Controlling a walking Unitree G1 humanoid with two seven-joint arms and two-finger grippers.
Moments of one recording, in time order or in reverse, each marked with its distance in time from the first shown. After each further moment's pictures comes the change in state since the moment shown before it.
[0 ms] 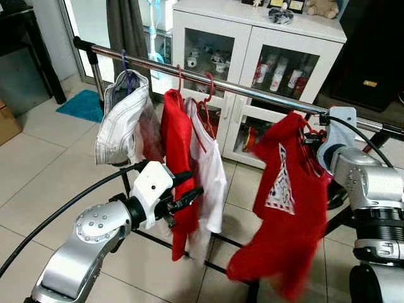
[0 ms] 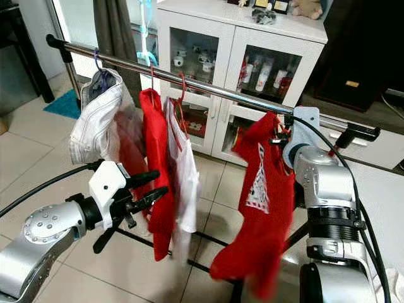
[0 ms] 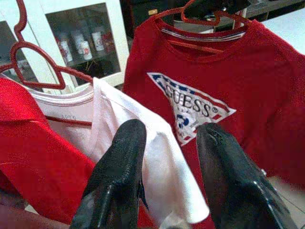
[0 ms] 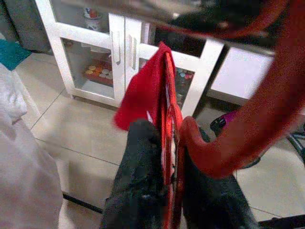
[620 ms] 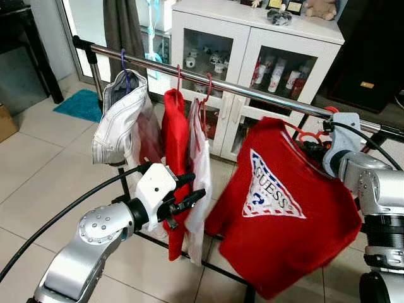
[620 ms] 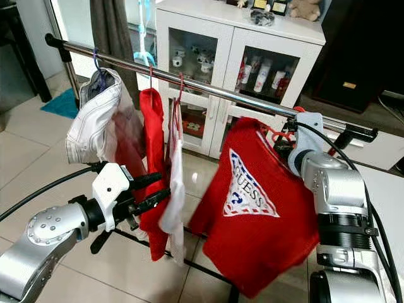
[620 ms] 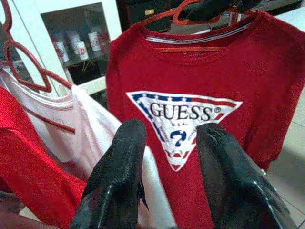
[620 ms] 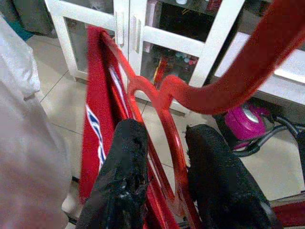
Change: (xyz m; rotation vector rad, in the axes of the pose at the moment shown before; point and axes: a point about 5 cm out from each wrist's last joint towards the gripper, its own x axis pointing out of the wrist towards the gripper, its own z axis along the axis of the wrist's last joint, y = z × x) left arm 0.002 -0.003 -0.001 0.004 0.008 -0.005; right arm -0.009 -0.007 -0.009 -0.024 0.072 0.040
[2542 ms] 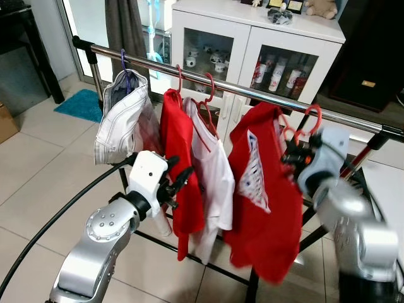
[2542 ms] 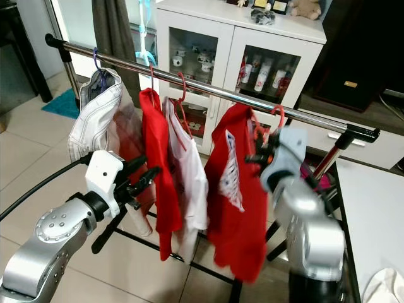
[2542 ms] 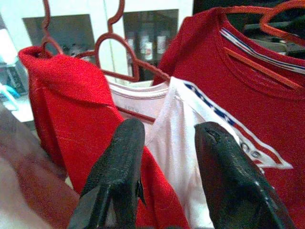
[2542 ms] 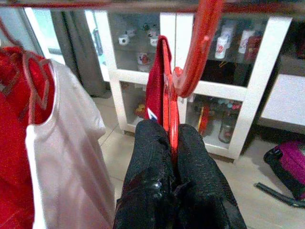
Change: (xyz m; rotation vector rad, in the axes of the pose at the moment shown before) left arm 0.005 0.014 -0.003 -0.122 -0.040 0.336; right arm -0.050 0.067 -0.026 0.135 -0.289 0.147
